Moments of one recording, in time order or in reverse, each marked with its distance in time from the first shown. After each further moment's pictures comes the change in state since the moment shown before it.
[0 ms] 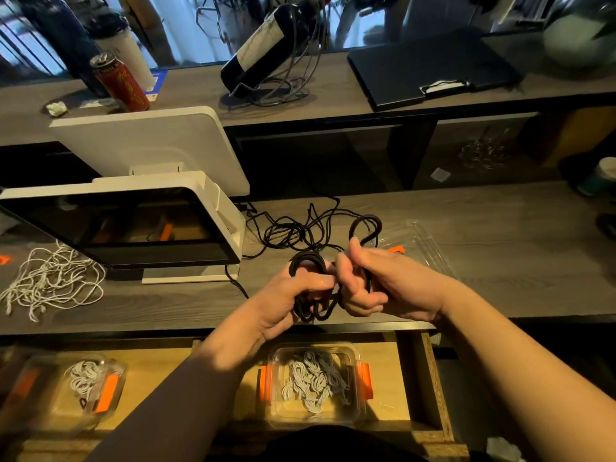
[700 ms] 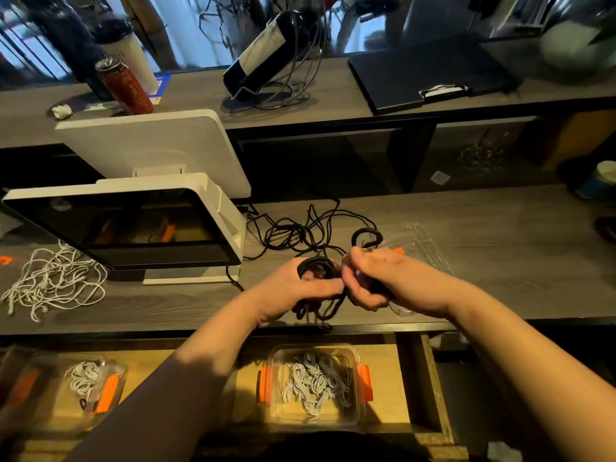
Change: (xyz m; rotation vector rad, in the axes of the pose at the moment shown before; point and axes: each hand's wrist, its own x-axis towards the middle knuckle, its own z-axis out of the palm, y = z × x) left_hand 0.008 0.016 -0.006 0.447 -0.136 0.025; right_hand -0.010 -0.007 0.000 -0.451 0.175 0.017
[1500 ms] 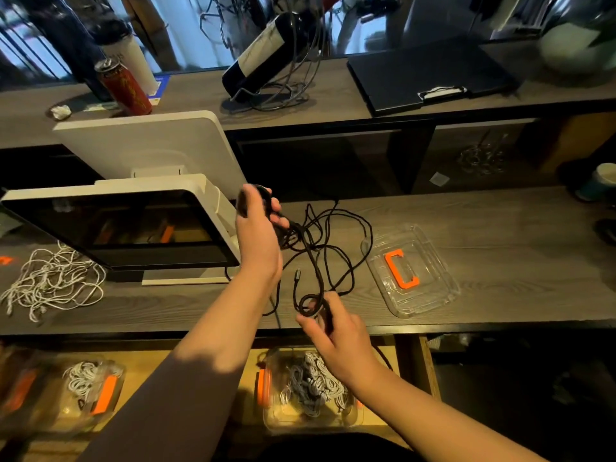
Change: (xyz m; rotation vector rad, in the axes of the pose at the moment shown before) left_hand 0.036 0.029 -0.018 -0.739 0.999 0.336; right_hand 0.036 0.105 0.100 -0.438 0.731 -0.103
